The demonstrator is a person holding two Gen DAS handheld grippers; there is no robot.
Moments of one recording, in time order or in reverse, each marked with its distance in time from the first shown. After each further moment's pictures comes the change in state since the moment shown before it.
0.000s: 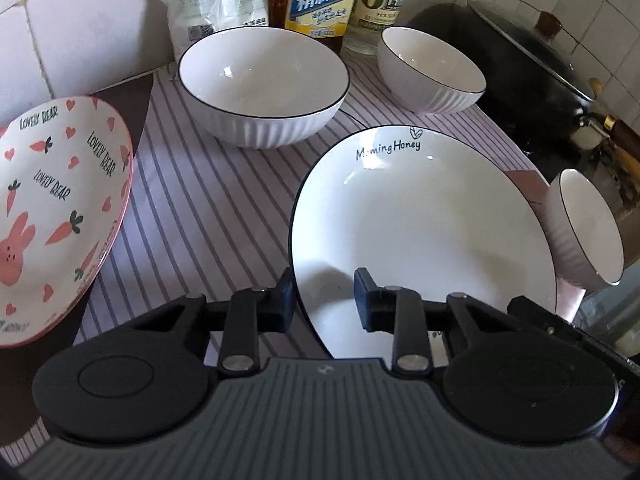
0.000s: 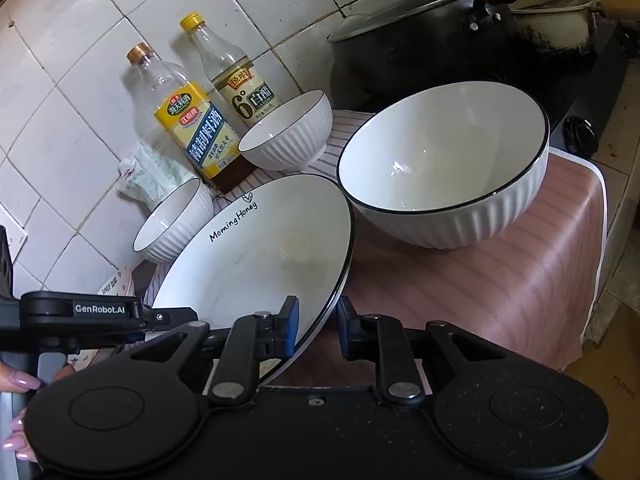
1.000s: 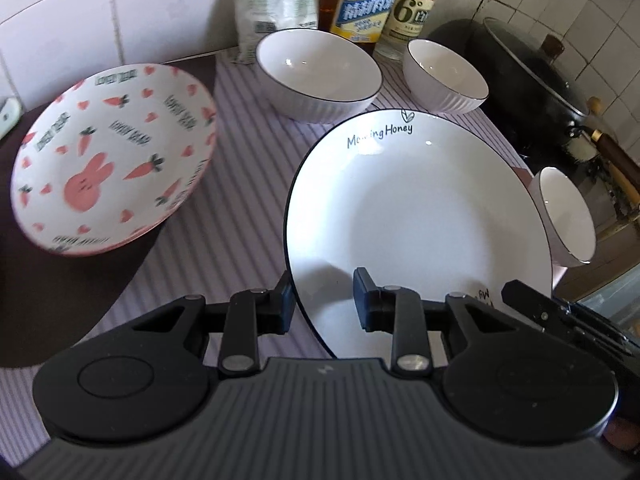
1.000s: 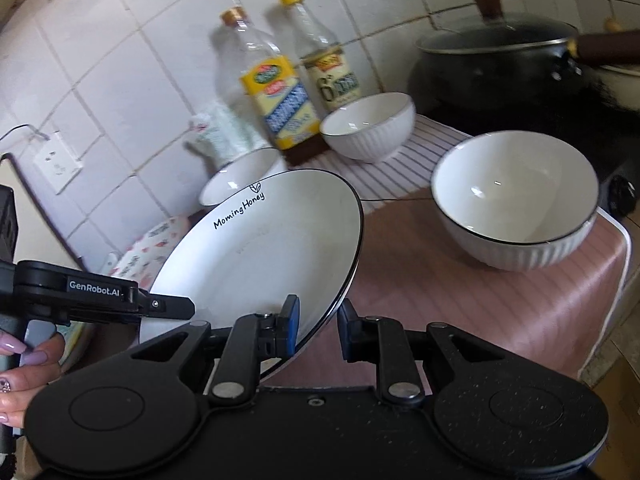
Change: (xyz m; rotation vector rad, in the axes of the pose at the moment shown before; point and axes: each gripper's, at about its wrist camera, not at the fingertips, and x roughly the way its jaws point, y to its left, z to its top) left arm -0.072 0.030 -0.031 -0.093 0.019 0.008; right arm -0.030 0.041 0.002 -0.235 0.076 0.096
